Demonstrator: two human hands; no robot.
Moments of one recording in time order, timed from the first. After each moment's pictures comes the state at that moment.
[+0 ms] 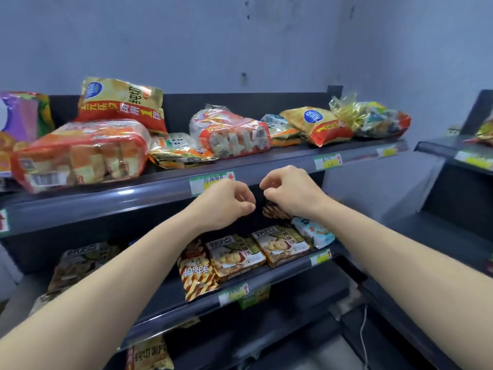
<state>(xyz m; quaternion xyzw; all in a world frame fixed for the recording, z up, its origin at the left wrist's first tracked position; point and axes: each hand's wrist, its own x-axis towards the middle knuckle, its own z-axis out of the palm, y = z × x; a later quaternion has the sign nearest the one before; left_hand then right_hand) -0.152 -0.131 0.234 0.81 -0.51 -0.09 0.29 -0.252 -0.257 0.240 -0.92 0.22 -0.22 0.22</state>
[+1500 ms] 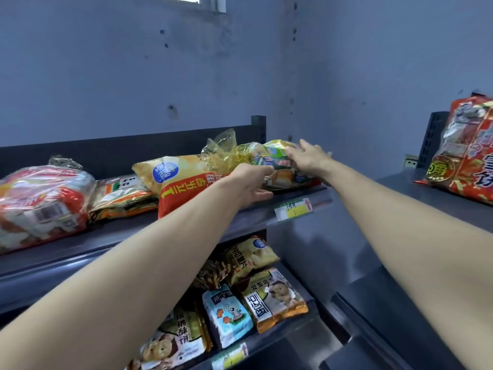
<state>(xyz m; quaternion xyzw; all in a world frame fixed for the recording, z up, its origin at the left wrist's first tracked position) -0.239 -0.601 0.302 0.66 -0.24 -0.34 0.63 -0.305 -0.737 0.309 -0.86 0.39 -0.23 0.23</state>
